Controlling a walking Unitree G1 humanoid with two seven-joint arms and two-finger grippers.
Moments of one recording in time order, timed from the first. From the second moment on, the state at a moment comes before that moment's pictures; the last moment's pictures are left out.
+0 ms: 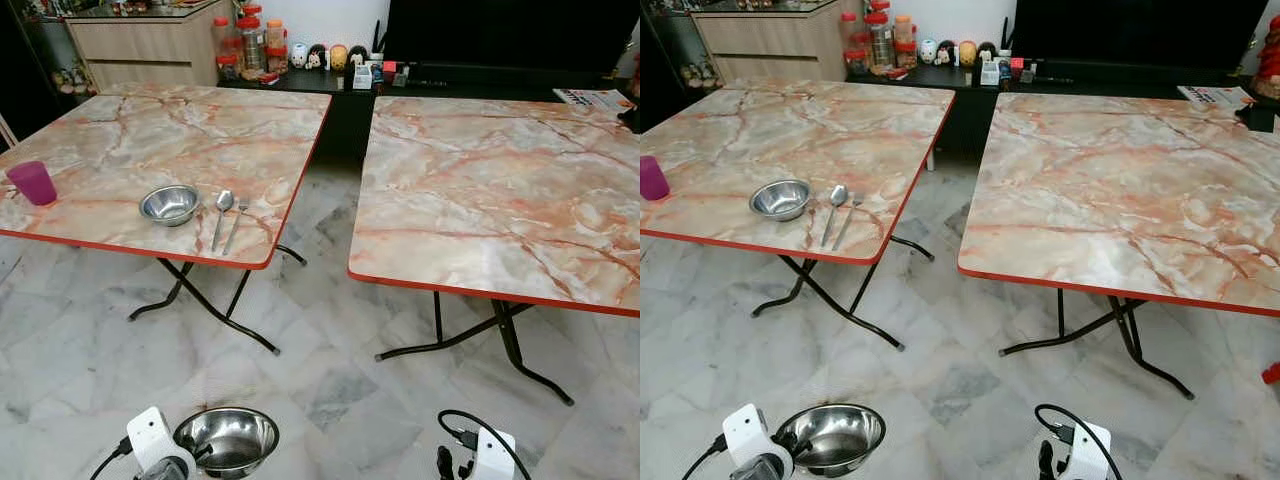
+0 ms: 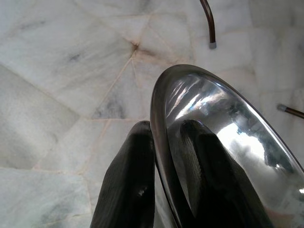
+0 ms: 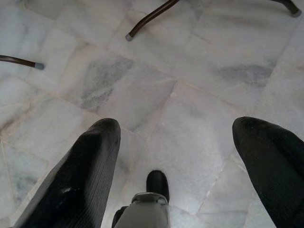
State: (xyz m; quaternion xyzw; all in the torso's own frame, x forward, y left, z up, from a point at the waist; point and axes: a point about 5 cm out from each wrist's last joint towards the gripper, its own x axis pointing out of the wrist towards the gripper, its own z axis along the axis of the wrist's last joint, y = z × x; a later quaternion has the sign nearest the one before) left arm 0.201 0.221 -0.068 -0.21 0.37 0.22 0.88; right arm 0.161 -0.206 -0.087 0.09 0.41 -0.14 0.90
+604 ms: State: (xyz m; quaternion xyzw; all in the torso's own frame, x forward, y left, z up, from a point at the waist) left arm 0.196 0.215 -0.073 -0.19 0.38 0.21 0.88; right arm 0.157 -0.206 -0.089 0.10 0.41 -0.14 0.90
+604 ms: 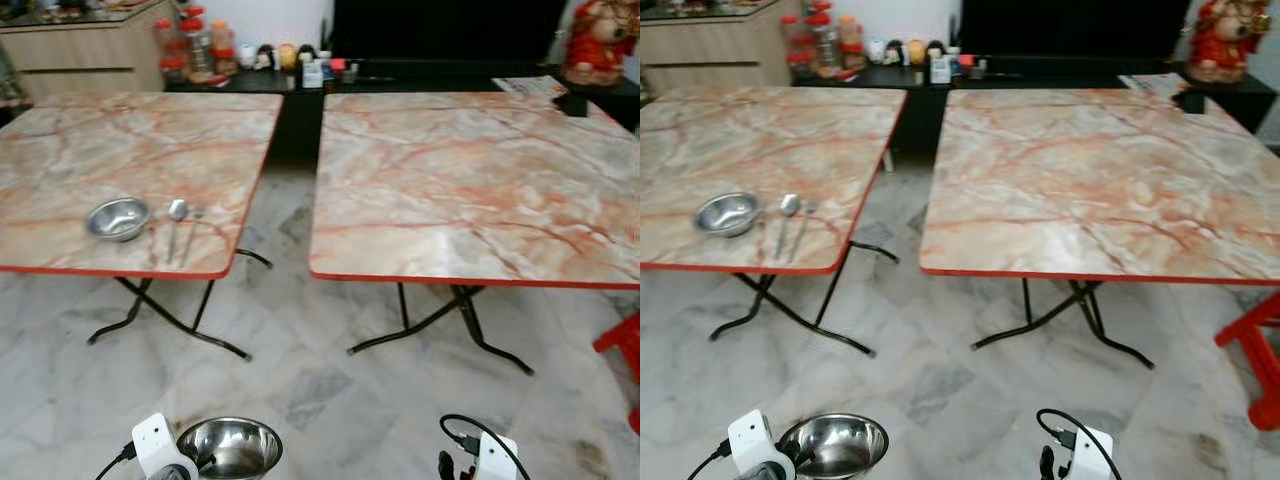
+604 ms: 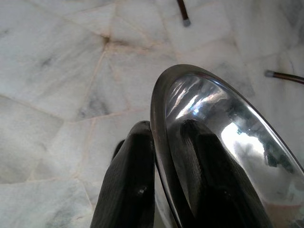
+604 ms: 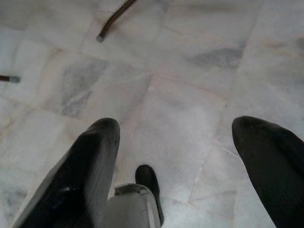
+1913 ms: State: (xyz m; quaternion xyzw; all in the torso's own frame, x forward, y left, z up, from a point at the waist) left arm 0.183 0.213 -0.079 -0.15 0.41 0.18 0.88; right arm 0.155 -0.207 -0.090 0.10 0.41 -0.15 0.89
